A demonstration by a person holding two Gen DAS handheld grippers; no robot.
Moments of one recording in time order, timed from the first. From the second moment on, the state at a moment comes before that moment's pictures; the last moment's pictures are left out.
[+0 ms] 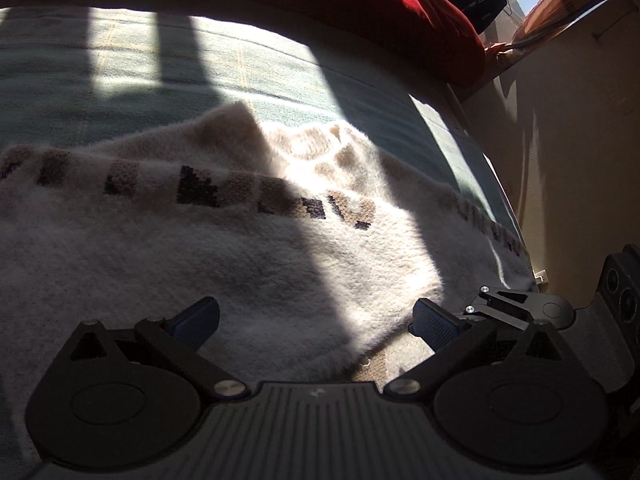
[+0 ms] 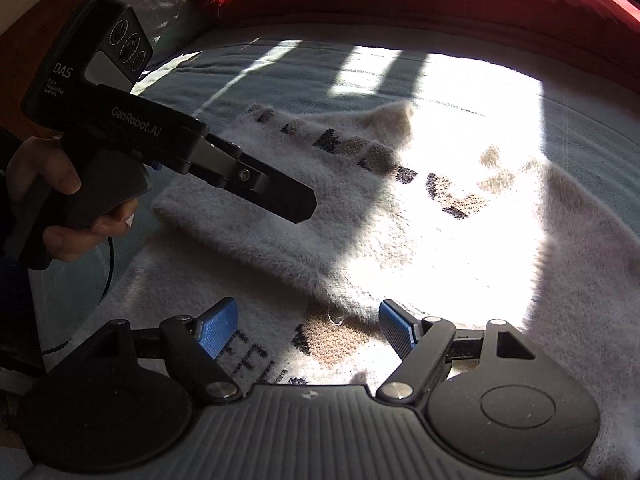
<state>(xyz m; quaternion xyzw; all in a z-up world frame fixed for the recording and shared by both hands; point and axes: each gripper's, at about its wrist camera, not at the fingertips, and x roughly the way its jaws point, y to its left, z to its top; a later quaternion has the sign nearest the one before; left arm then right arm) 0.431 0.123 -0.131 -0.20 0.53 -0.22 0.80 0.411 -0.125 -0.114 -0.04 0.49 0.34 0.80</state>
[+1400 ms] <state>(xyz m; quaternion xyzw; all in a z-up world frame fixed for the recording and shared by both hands) 0.357 0.059 -0.127 0.14 0.48 -0.30 0.81 0.478 -0.217 -0.134 0.18 0.53 0.22 0.80</state>
